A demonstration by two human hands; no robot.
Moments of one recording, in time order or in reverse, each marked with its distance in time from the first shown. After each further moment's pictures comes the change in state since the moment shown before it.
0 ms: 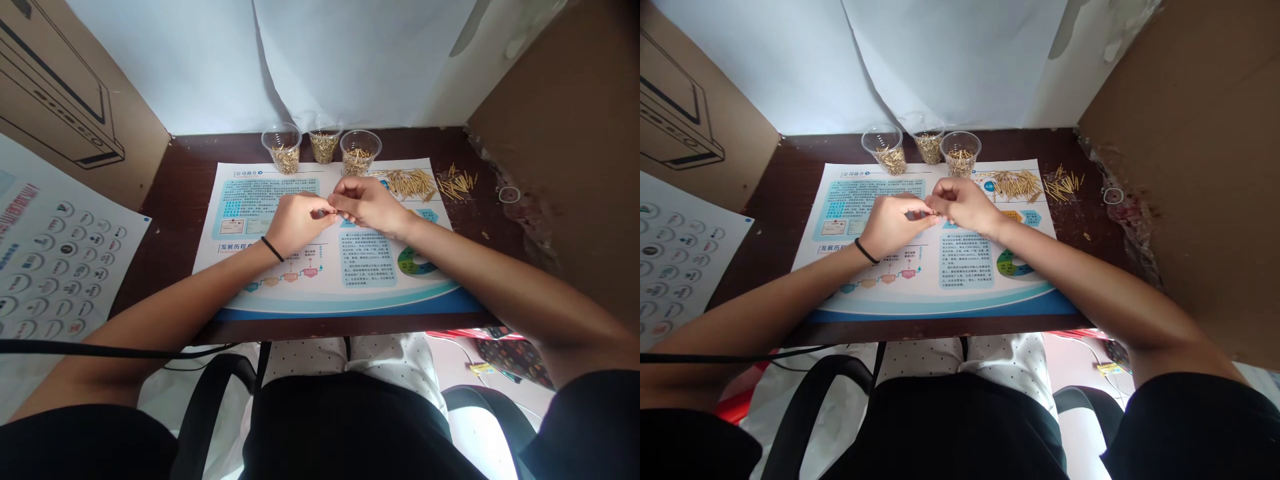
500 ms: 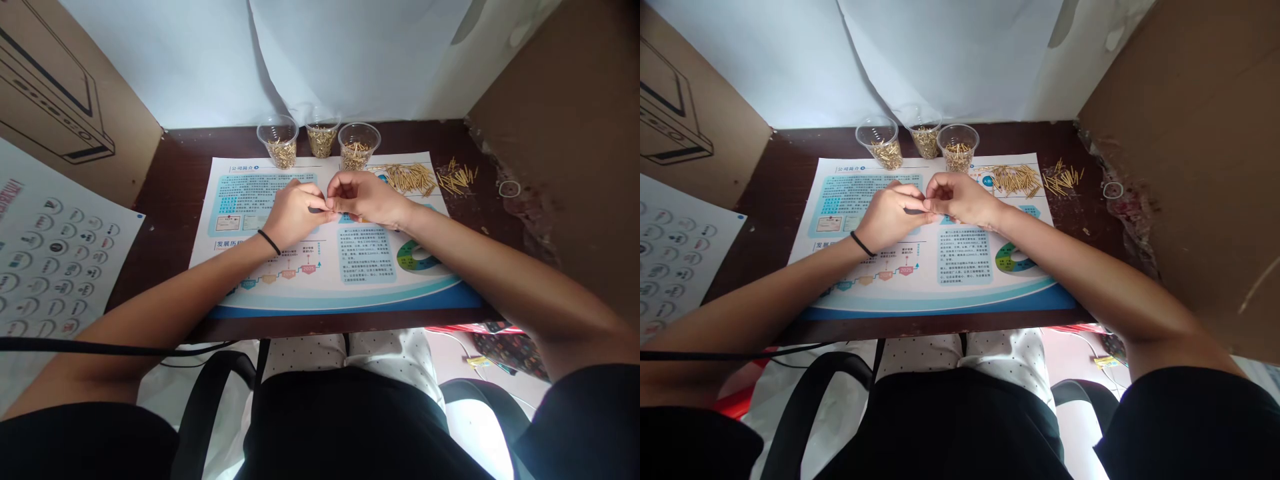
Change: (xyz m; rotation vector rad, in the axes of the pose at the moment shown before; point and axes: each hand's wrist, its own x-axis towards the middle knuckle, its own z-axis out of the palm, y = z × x) left_hand 0.007 -0.008 0.001 -0.007 -0.097 -0.018; right_hand 0.006 0.006 -0.006 0.145 -0.153 0.064
